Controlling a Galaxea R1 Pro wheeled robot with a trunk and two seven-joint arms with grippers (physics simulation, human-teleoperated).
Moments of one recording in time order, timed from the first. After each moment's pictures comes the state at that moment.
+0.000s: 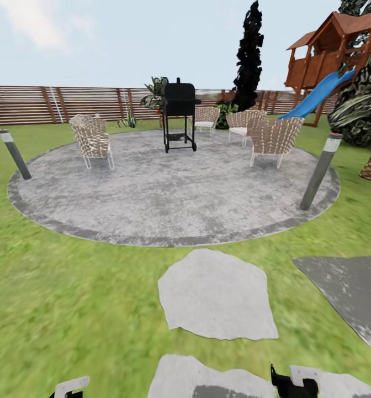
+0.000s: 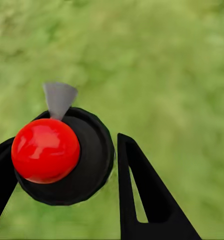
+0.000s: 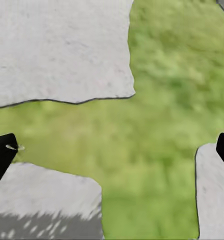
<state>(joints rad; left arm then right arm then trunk) -0.36 0.12 0.44 -0.12 -0.25 -0.45 0.08 -0.41 -0.05 -0.93 -0.17 0.85 -0.53 -0.06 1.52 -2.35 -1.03</state>
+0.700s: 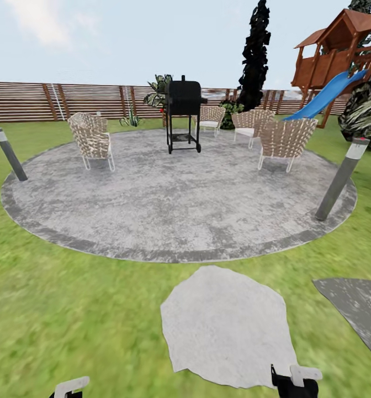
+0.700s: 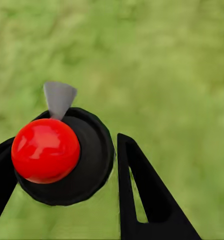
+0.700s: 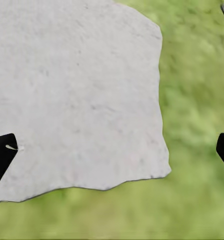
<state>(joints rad) -0.36 0.12 0.44 -0.12 -0.25 -0.45 0.08 -0.41 -0.05 -0.93 -0.17 0.85 -0.53 -0.06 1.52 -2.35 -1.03</state>
